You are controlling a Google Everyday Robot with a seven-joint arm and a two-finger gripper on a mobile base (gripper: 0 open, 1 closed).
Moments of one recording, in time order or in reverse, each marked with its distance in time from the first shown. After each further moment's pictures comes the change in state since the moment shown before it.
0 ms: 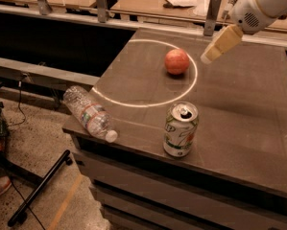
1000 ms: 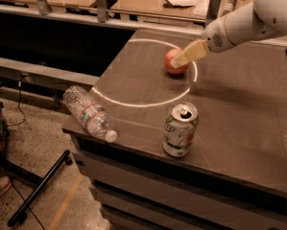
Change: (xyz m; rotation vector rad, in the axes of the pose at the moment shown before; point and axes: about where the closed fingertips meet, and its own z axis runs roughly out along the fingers) arm -0.028 0.011 0.096 -0.114 -0.240 0.201
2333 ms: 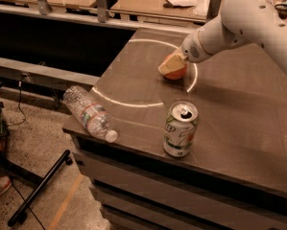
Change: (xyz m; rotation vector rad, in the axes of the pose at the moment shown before) arm 0.011 0.035 0.052 -0.033 0.099 -0.020
